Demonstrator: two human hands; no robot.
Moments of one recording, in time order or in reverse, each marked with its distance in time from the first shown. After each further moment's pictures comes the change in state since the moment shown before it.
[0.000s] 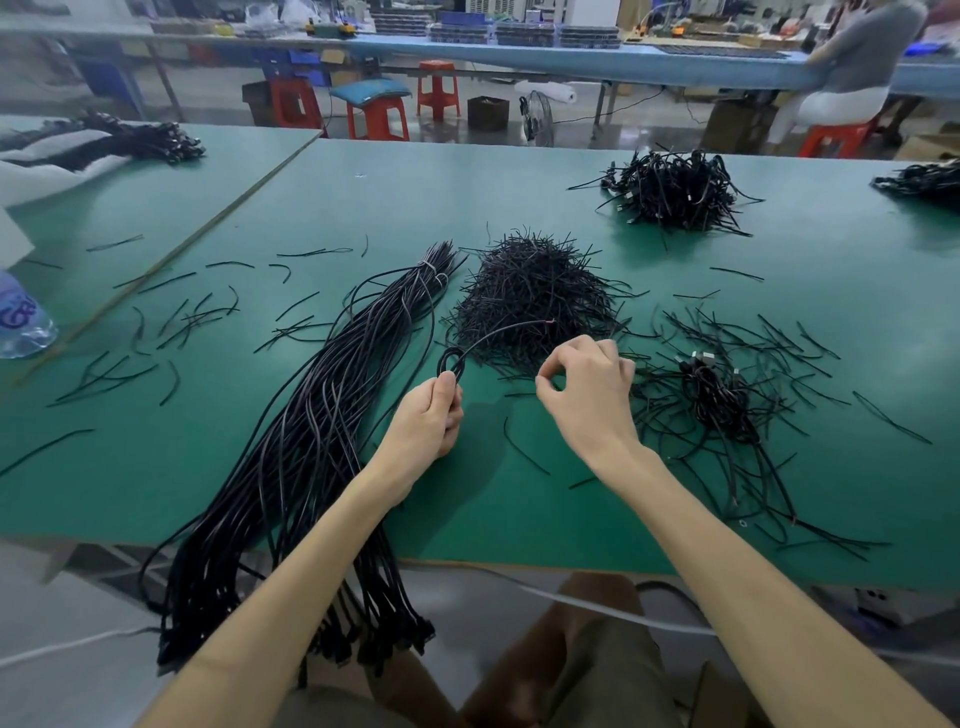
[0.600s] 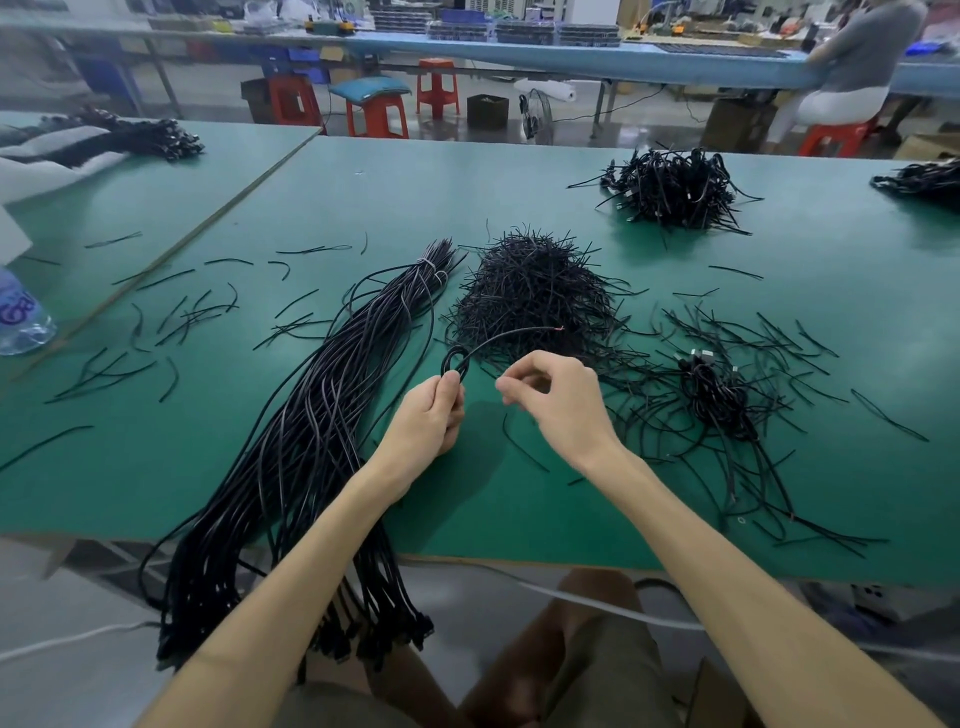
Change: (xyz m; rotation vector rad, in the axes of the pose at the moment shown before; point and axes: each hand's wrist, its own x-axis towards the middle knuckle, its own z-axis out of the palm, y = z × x) left_hand 0.002 -0.004 0.001 0.011 -0.003 0.018; right_hand -0.011 -0.020 -0.004 0.559 -0.189 0.073
